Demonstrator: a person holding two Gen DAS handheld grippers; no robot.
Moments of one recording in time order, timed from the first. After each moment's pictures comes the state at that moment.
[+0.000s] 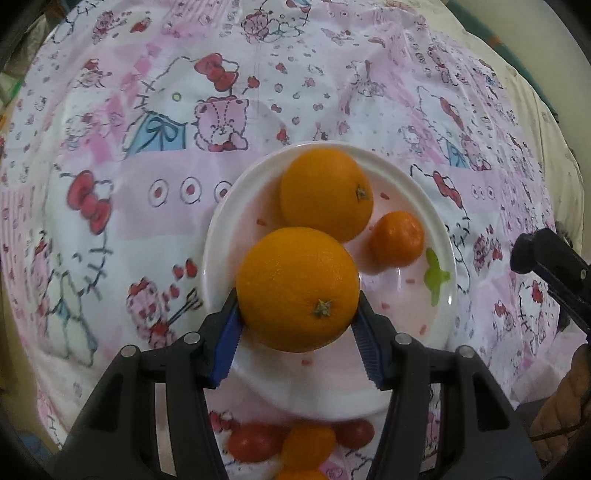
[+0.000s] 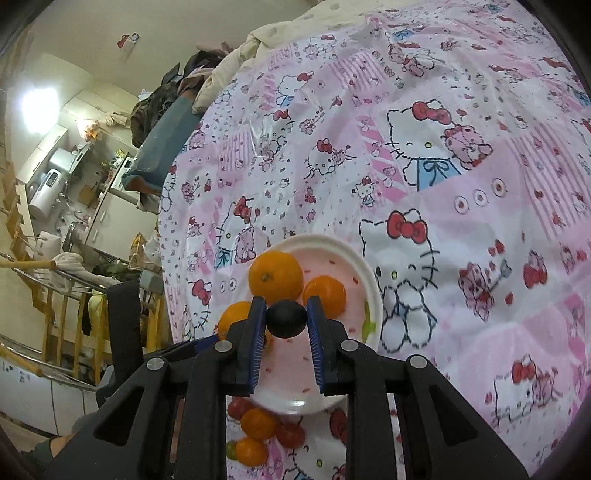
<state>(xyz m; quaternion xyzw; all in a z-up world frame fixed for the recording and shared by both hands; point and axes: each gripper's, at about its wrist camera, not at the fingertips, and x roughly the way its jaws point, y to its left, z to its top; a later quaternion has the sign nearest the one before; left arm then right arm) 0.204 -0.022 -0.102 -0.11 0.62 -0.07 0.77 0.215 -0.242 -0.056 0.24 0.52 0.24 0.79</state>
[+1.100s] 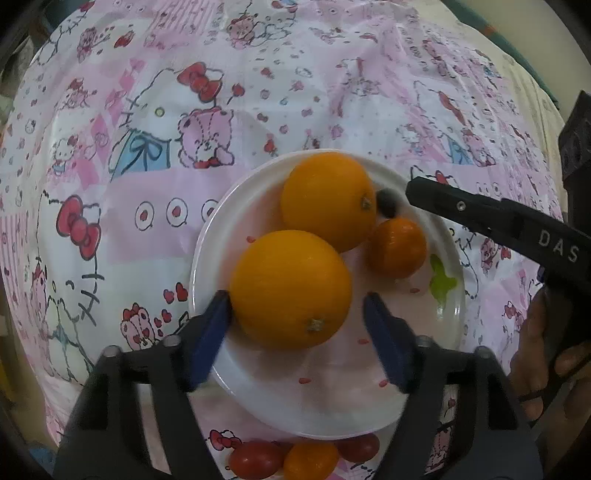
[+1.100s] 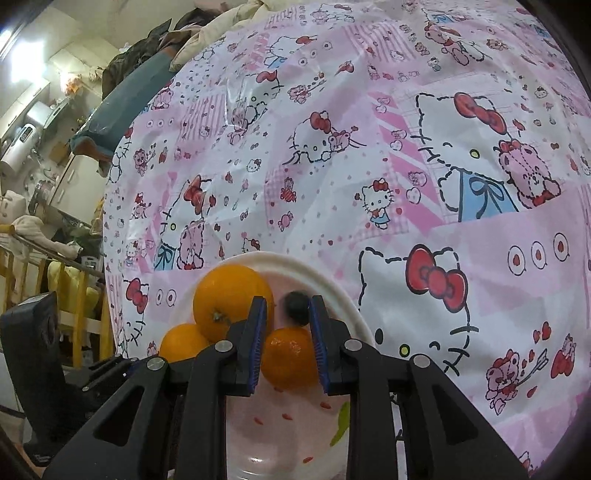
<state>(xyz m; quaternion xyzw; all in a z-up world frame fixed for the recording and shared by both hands) 0.214 -0.033 -0.103 -0.07 0.62 -0.07 0.78 0.271 -0.200 -0.107 0.14 0.55 0.22 0.79</state>
